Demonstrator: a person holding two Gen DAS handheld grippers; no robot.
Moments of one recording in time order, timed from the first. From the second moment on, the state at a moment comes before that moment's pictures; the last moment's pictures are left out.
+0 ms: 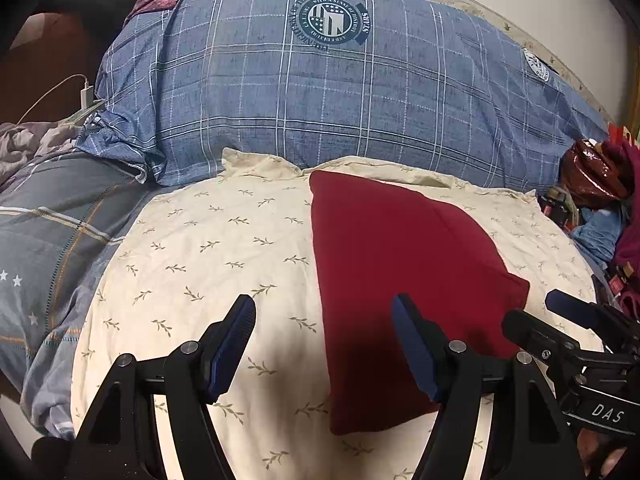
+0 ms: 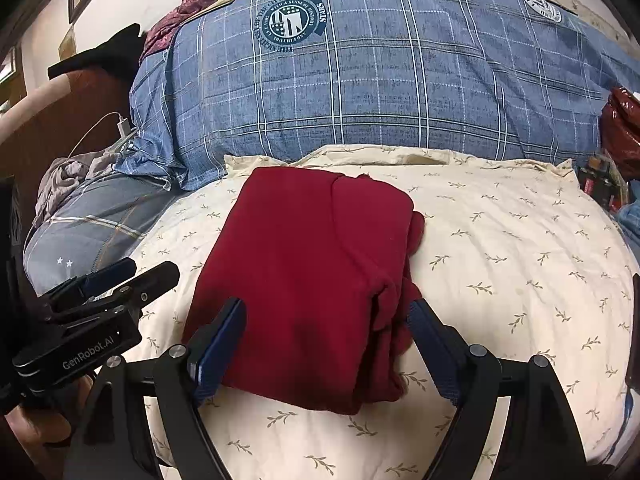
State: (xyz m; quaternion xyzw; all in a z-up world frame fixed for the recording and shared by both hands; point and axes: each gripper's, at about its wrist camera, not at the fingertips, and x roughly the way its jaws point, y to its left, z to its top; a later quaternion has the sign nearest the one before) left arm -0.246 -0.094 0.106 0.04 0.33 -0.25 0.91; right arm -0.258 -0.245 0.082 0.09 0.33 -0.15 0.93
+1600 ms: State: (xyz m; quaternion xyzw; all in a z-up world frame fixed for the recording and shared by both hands) left arm -0.235 -0.104 0.090 0.05 0.34 -0.25 0.90; right arm -0.242 -0.233 0.068 0.08 0.36 -0.14 0.92
